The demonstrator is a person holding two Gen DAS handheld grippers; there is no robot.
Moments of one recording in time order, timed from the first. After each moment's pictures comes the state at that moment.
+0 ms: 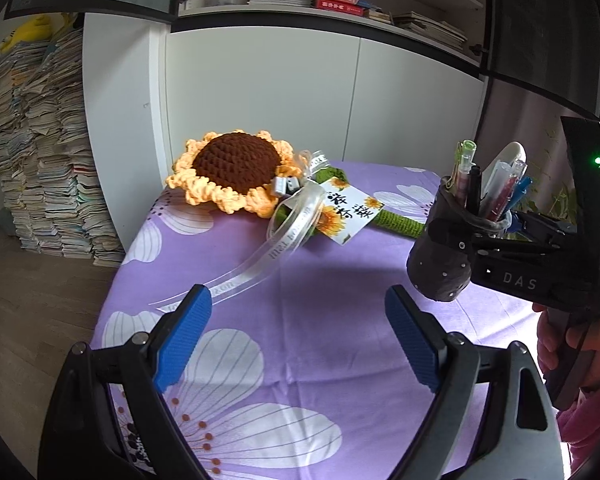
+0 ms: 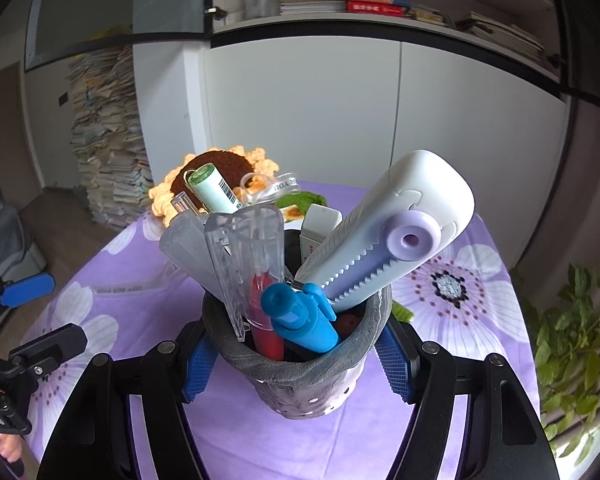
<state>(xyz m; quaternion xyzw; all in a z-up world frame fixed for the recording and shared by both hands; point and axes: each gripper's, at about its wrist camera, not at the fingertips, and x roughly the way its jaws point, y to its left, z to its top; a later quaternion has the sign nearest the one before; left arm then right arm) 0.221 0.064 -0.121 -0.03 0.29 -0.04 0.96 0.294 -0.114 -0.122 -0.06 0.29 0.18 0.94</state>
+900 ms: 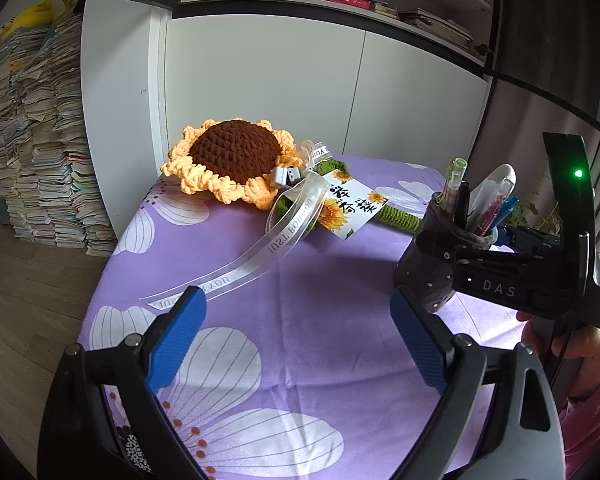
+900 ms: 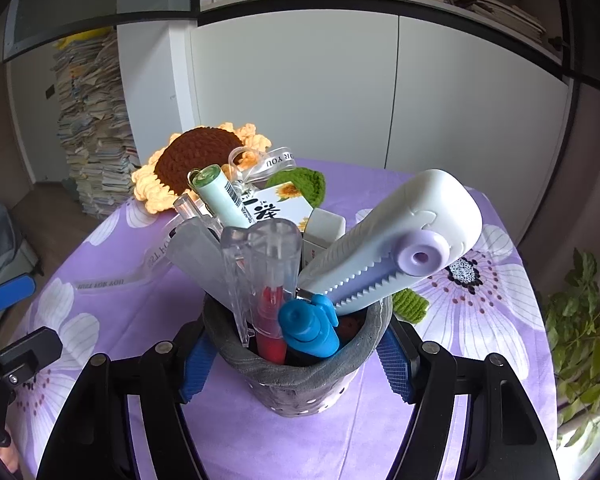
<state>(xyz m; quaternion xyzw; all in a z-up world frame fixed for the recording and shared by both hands) 0.234 0.066 -0.127 -0.04 0.31 -0.05 0.95 0.315 -0.107 -0.140 -0.05 0.32 0.16 0.93</state>
